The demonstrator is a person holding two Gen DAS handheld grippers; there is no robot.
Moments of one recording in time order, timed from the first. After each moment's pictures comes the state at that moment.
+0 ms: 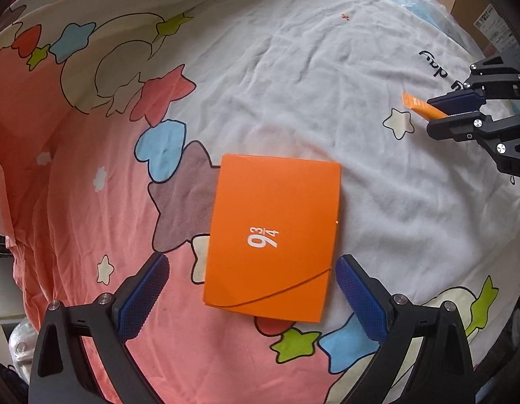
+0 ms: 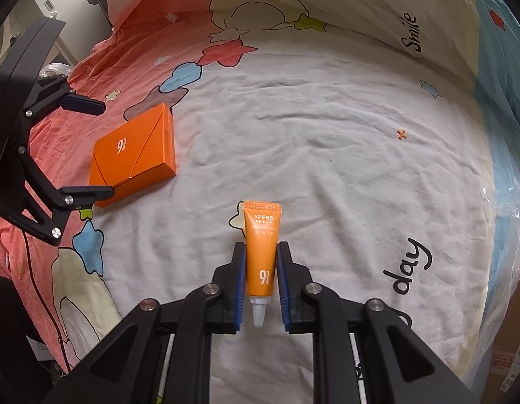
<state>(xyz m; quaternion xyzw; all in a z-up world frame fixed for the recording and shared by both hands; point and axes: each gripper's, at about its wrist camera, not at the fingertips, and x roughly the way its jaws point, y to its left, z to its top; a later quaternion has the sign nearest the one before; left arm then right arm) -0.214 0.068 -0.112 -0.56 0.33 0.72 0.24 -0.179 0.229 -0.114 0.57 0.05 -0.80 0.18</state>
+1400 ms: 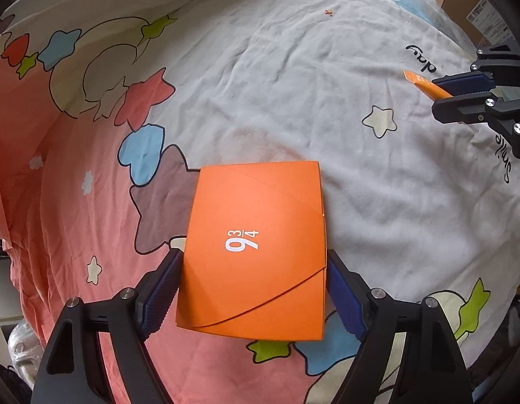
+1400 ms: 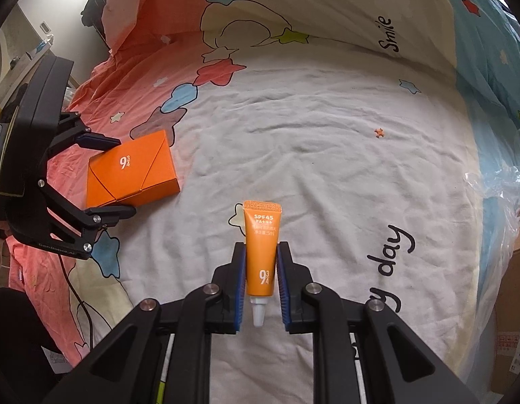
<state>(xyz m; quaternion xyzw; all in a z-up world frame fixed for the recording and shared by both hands) -0.211 0.082 -0.121 -0.56 0.34 0.71 0.25 -0.162 0.249 -0.086 0.56 0.02 -0.81 0.17</state>
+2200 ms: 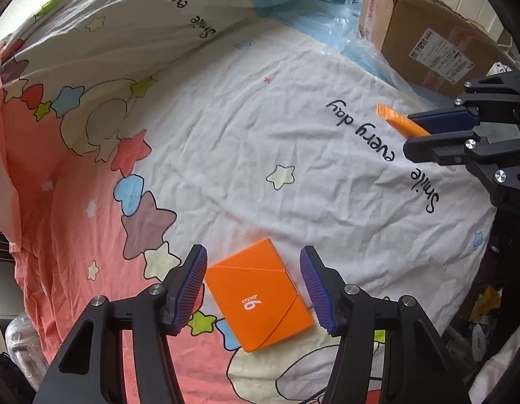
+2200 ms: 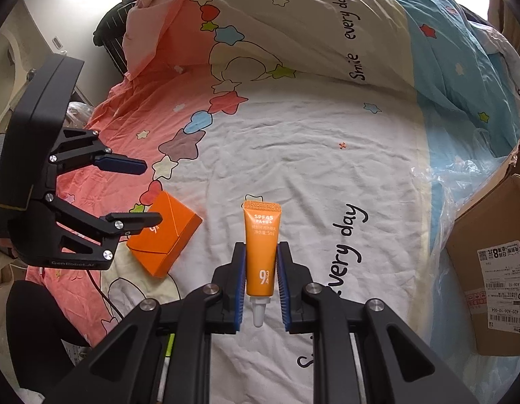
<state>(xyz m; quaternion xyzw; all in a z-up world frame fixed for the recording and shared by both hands) -0.148 0.143 -0.037 -0.53 0.31 0.74 0.28 -0.103 0.271 -0.014 0.52 0.01 -0.84 0.16</state>
